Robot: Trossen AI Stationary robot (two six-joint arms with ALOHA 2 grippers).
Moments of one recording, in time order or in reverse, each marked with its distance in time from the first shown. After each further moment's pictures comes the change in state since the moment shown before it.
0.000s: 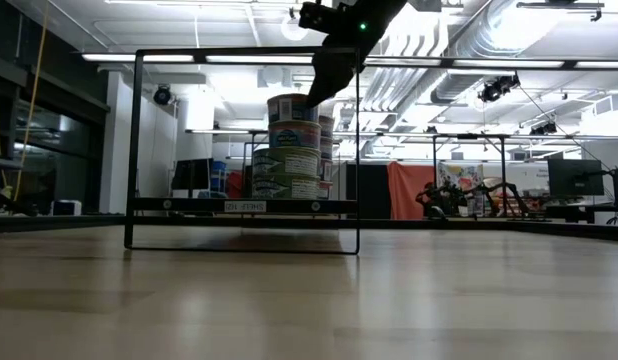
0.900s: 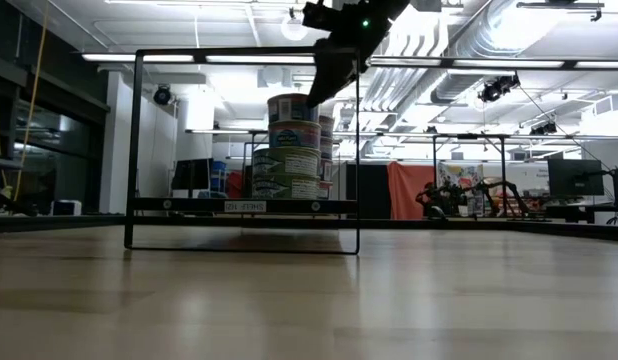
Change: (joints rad) left arm 0.000 -0.049 0.000 -0.001 0.034 0.050; right arm 0.000 -0.009 0.000 -0.046 -0.067 0.139
